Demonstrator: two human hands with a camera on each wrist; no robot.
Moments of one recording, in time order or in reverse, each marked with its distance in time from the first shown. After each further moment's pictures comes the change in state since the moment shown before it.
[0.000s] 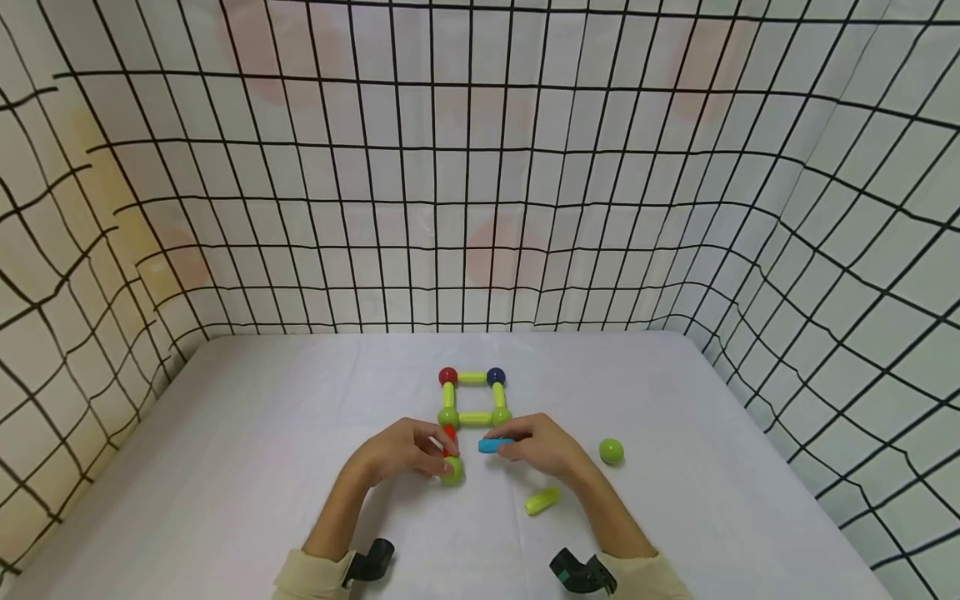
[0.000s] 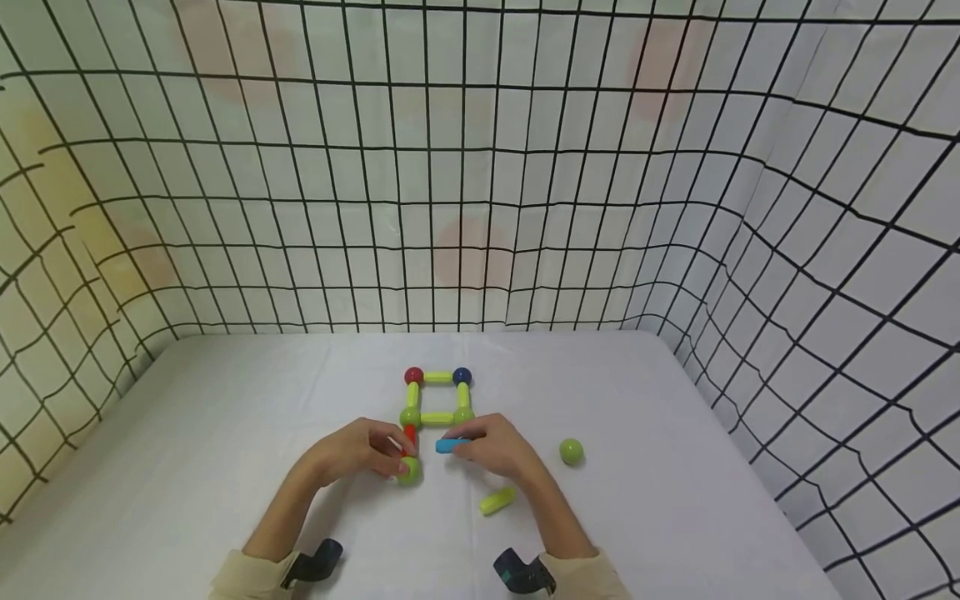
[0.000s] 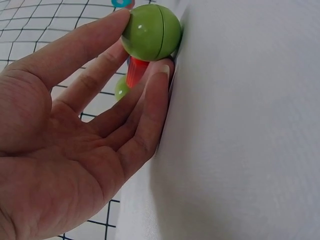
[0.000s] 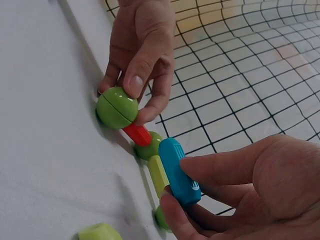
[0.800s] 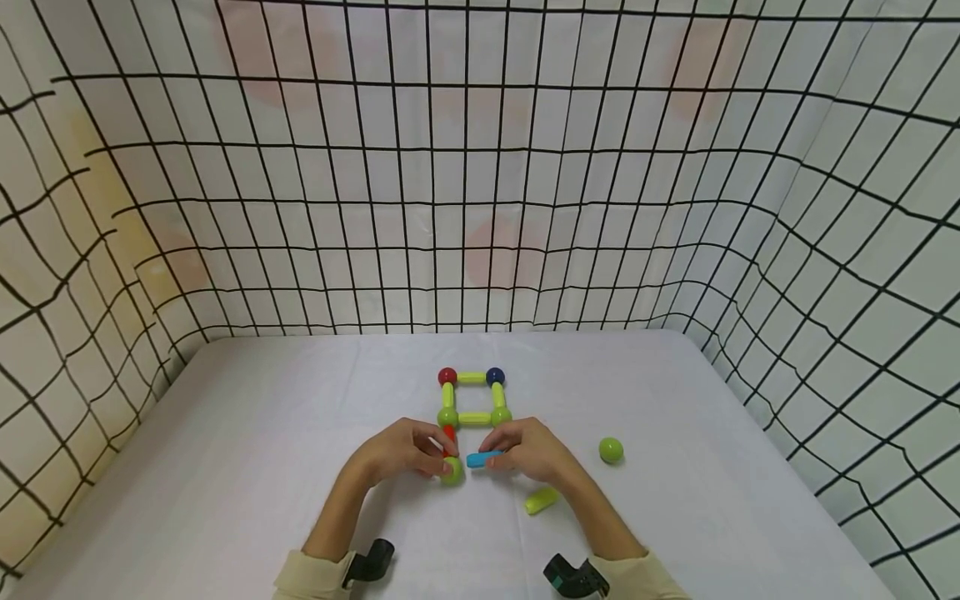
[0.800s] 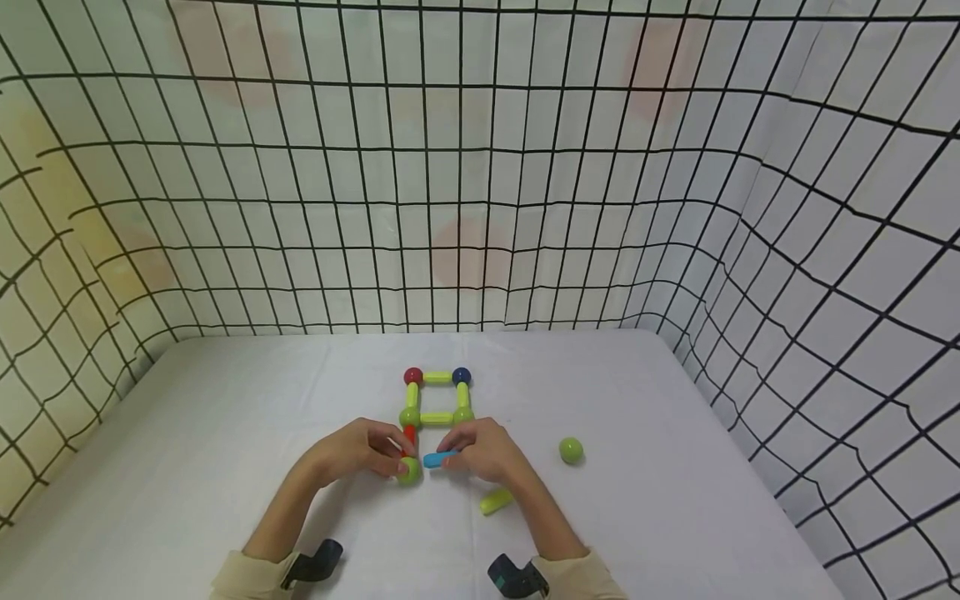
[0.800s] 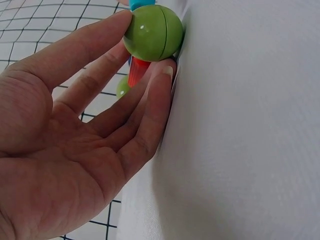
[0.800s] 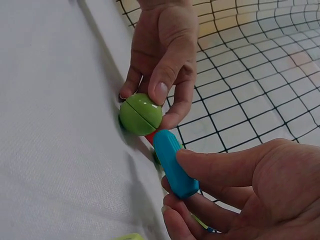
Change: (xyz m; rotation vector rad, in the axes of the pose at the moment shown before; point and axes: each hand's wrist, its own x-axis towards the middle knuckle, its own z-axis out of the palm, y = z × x) left_hand -0.004 0.004 0.000 -0.023 -0.009 0.029; right_hand 0.004 0.000 0.015 -0.010 -0.007 0.014
